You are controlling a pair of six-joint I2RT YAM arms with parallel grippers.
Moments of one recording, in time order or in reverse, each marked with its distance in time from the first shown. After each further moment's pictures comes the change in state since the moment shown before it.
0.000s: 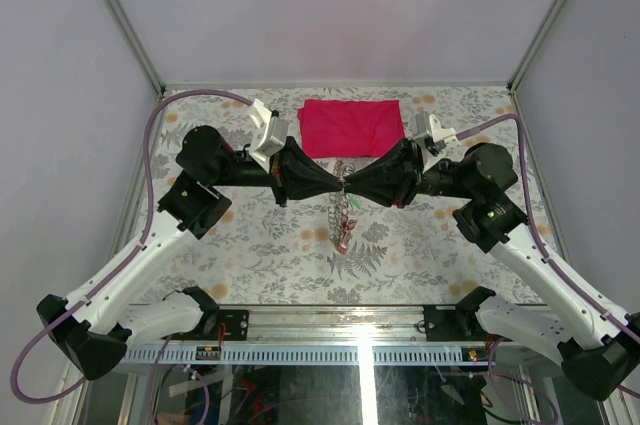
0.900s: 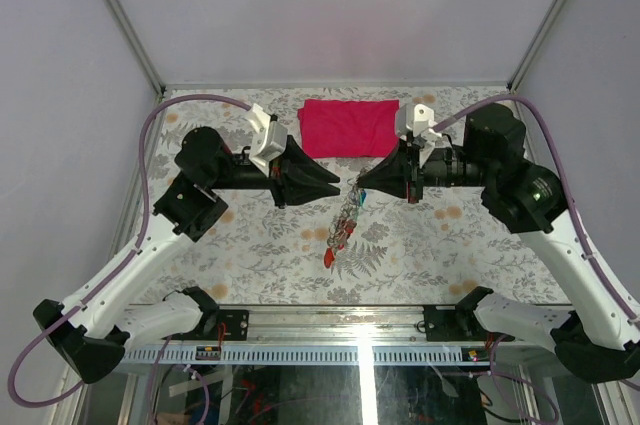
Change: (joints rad) left arm 0.000 -0.023 0.002 -0.068 -0.023 0.080; right arm 0.026 0.082 0.460 -0.892 0.098 -0.482
